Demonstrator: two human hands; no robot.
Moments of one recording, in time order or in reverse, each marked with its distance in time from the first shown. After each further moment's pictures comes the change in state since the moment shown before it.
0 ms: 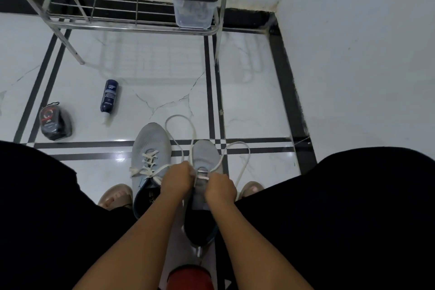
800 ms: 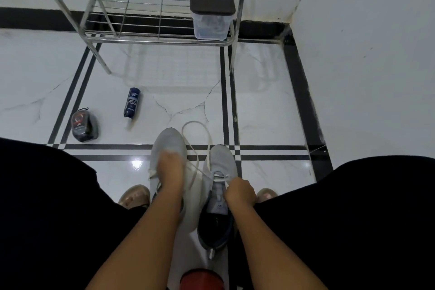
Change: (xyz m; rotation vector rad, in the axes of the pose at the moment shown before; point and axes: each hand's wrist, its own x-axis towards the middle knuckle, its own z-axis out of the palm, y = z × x) left_hand 0.006 -0.012 -0.047 -0.872 0.399 -0.417; right_hand 0.007 0.014 -0.004 0.025 -0.064 0.070
